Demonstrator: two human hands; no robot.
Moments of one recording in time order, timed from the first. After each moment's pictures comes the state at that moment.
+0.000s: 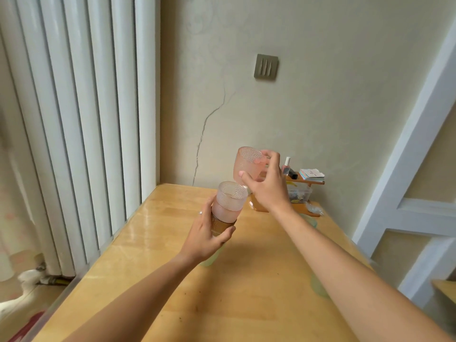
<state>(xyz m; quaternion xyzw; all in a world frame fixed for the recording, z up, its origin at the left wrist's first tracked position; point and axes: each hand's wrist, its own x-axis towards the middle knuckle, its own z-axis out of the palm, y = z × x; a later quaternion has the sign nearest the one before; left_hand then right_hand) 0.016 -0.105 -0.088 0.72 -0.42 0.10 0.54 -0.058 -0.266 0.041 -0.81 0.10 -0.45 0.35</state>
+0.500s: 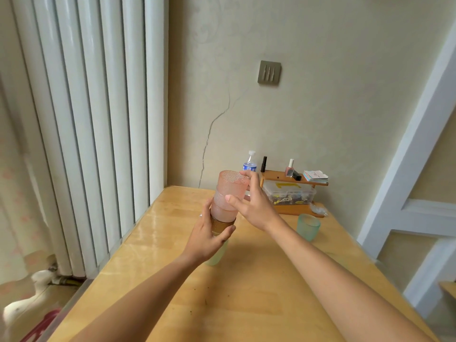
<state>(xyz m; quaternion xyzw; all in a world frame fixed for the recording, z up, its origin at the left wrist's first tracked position) 0.010 -0.085 -0.087 0.74 -0.38 0.06 0.55 -0.070 -0.225 0.012 -0.88 0.04 -0.30 0.38</state>
